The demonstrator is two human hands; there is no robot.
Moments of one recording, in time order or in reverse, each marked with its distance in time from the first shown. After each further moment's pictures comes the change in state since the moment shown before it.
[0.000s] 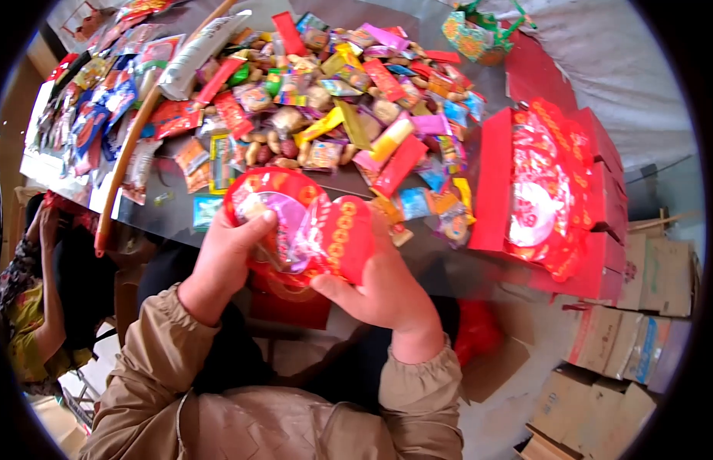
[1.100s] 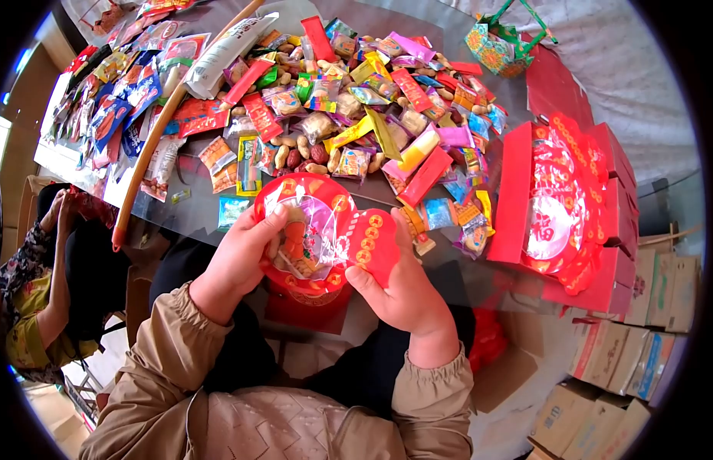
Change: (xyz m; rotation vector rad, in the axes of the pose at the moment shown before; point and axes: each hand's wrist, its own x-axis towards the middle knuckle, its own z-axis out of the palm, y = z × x) left_hand 0.000 0.010 -0.021 -0.036 -0.094 -0.141; right_hand -0.002 0.008 0.011 0.086 0.044 0.084
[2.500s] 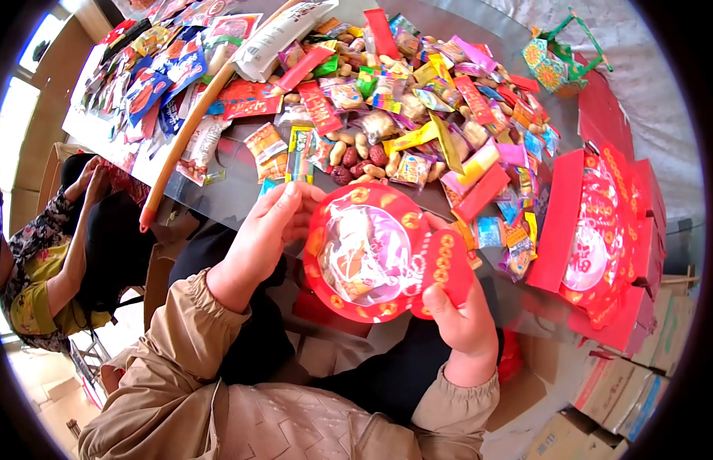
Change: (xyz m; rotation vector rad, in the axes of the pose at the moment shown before) left_hand 0.001 0.014 -0.037 0.290 0.083 0.109; right_hand -0.003 -0.004 -0.011 0.231 -0.020 0.023
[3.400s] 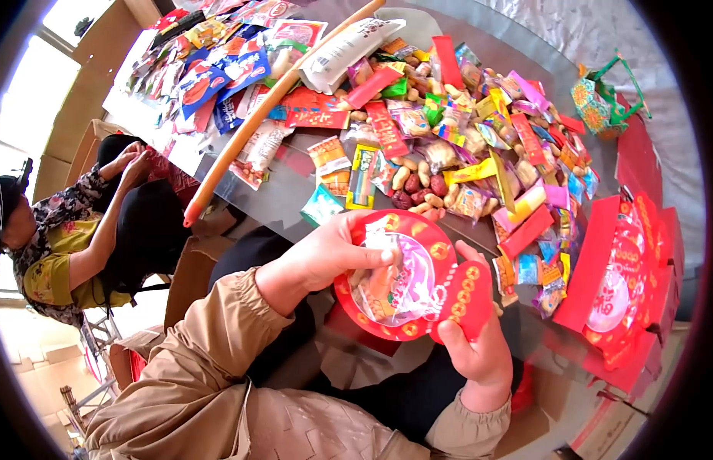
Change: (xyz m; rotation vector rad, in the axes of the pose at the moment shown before) left_hand 0.000 0.015 0.001 -0.235 -0.263 -0.120; right_hand 0.023 -0.008 0.025 -0.133 -0.074 -0.142
